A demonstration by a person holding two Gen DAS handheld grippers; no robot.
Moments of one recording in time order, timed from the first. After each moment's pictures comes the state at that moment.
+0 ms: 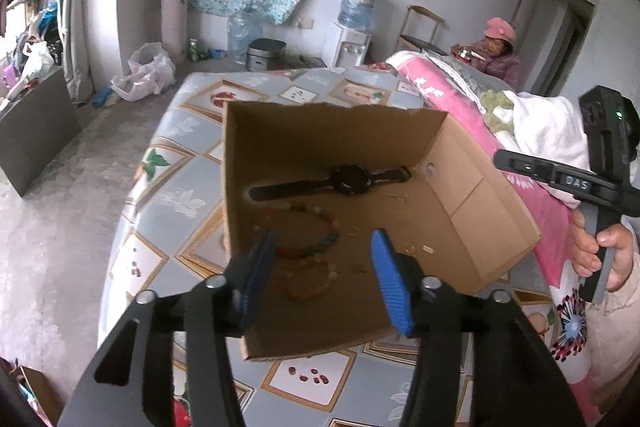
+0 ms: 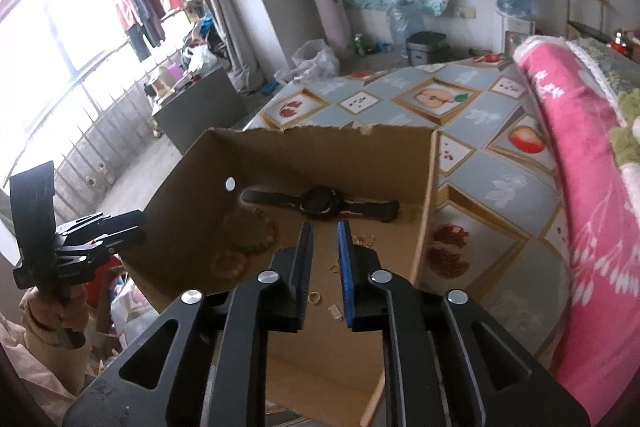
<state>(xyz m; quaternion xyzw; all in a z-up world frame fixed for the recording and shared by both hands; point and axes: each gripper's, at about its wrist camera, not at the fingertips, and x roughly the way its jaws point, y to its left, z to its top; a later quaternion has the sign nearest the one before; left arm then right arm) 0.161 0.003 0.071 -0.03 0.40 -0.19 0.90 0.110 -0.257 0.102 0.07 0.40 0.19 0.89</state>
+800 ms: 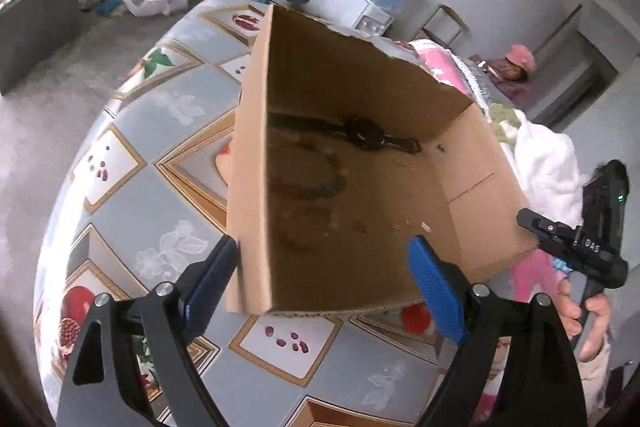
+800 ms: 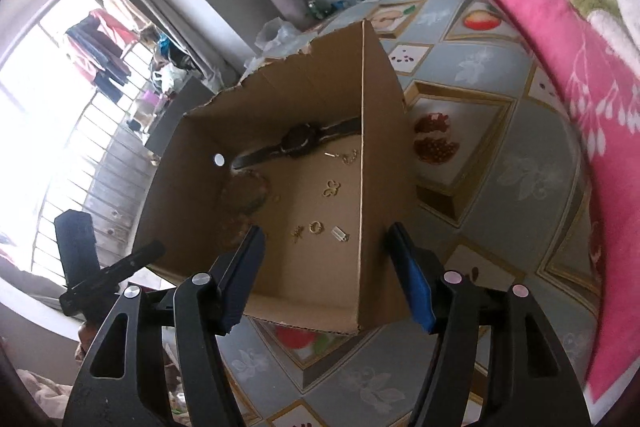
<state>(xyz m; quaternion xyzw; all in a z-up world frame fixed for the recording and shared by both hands) 0.162 0.030 0.018 -0.15 0.48 -0.18 0.85 0.087 -0.281 0.056 0.20 0.48 0.15 0.84</state>
